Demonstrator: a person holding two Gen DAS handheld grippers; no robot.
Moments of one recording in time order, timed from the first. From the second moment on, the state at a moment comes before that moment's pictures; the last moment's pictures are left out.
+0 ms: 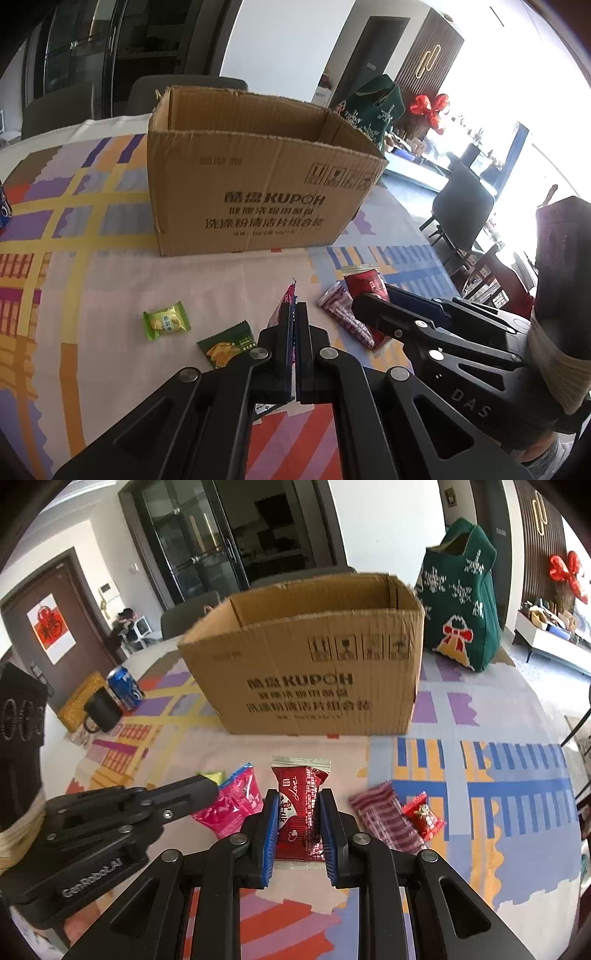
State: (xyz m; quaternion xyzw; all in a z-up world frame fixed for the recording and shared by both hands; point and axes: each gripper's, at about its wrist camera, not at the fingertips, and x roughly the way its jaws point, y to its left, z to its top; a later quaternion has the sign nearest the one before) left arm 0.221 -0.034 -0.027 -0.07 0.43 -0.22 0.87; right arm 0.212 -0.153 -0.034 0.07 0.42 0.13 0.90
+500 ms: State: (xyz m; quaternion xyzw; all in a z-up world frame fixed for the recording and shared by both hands) left arm 0.229 -0.036 0.009 -0.06 0.39 -0.22 0.89; right arm 0.214 -0.153 -0.005 0.07 0.38 0.15 0.91
